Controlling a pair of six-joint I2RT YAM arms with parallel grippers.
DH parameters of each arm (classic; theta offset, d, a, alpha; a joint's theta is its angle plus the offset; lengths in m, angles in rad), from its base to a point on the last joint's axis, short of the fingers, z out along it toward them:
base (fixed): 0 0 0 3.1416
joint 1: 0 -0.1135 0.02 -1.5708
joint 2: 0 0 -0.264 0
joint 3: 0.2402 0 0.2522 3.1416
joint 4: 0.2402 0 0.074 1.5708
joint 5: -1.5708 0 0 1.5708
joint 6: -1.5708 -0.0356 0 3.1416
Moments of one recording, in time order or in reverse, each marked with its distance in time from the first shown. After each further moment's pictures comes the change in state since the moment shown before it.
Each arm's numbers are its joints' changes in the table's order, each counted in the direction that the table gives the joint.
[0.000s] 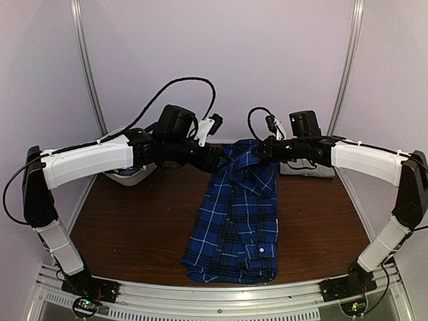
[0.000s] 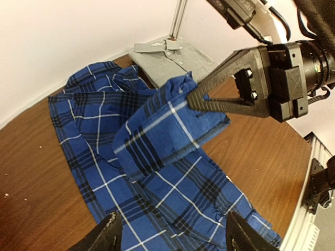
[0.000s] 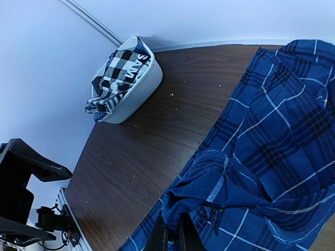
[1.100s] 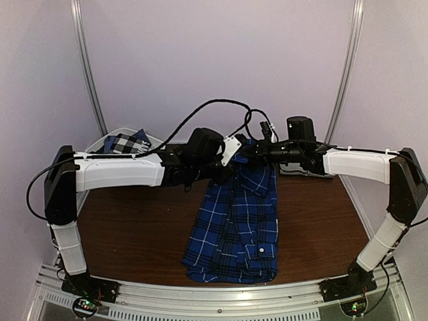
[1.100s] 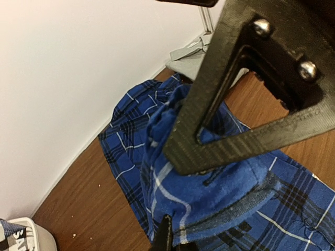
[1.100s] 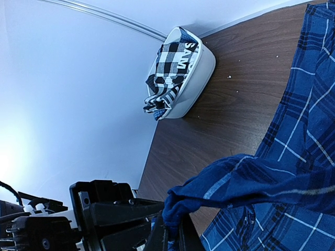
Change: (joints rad) left arm 0.117 -0.178 -0.006 -0.226 0.426 -0.388; right arm -0.018 -0.072 -0.075 -0.299 0.253 -0.421
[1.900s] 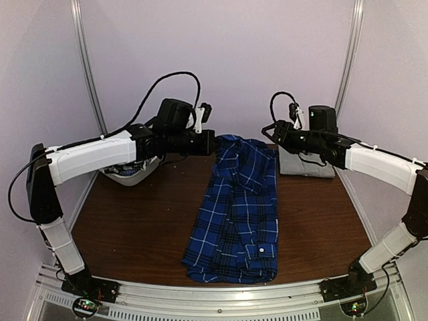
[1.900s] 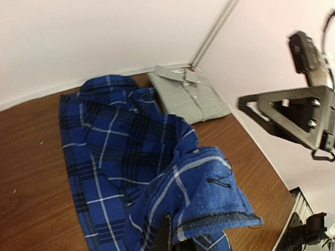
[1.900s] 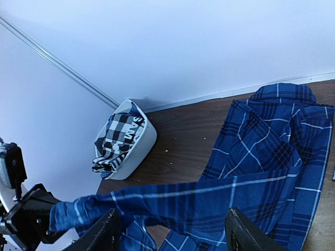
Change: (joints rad) left arm -0.130 0.111 0.105 0.149 -0.361 0.601; right arm 0.079 0.181 0.002 0.131 -0.354 0.234
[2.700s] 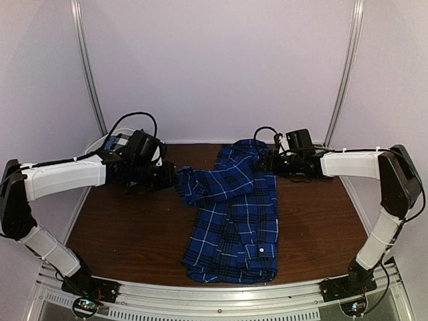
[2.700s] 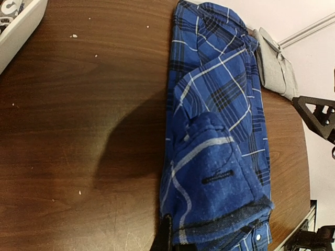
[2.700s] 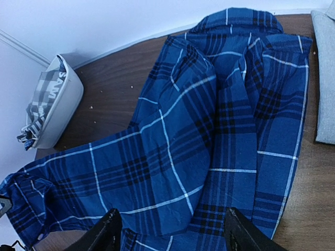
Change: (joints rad) left arm -0.169 0.283 -0.507 0.098 0.035 0.298; right arm 0.000 -0.232 -0.046 0.036 -0.091 0.130
